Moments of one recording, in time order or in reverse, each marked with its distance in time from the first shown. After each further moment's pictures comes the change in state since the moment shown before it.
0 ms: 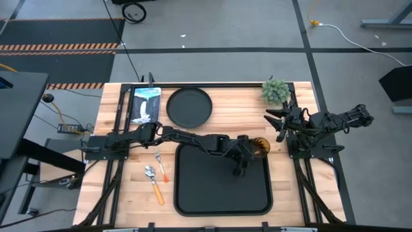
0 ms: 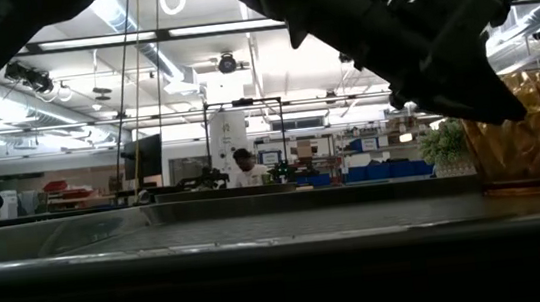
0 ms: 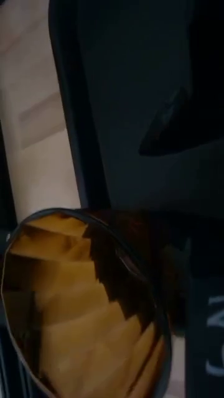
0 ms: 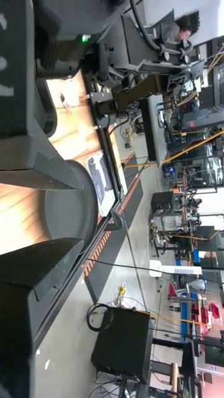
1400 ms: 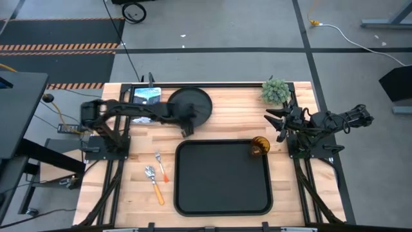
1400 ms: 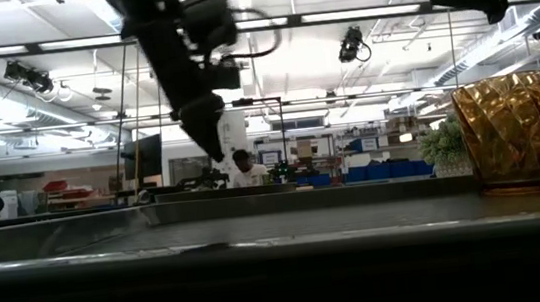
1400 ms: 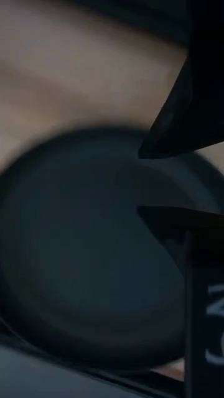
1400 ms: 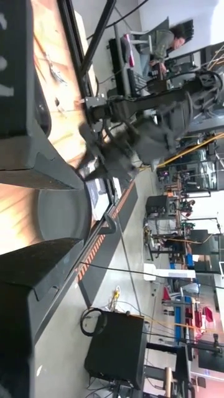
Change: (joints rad) left arm 0.340 -0.804 -0.942 -0.319 -0.315 -0.146; right arm 0.000 0.000 0.000 0.037 -0.014 -0.028
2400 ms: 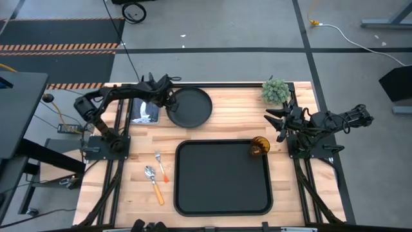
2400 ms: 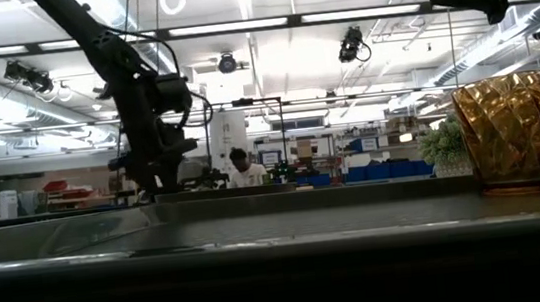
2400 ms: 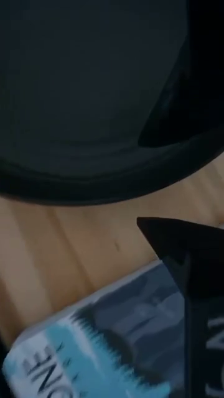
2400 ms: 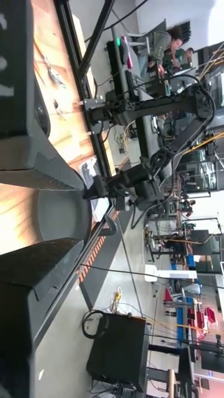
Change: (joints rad) left arm 0.515 0.011 -0.170 0.054 0.249 -0.280; right arm 0.000 0.000 0.000 0.001 -0.003 0.016
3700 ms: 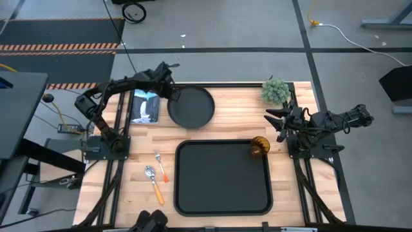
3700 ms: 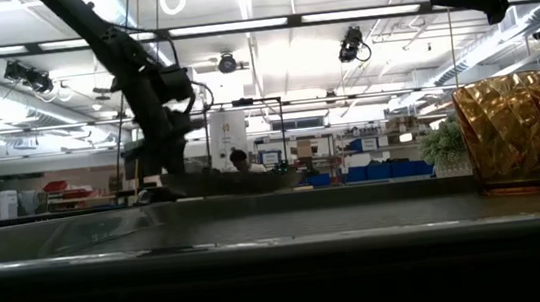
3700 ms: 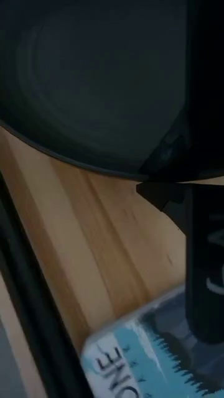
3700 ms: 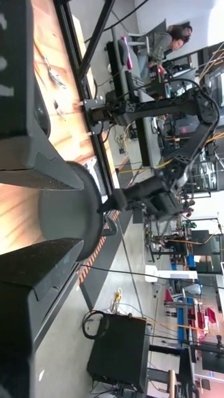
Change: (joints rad) left arm 0.084 0.022 0.167 -0.047 0.172 0.046; right arm 0.000 0.000 0.000 -0.001 -0.002 0.003
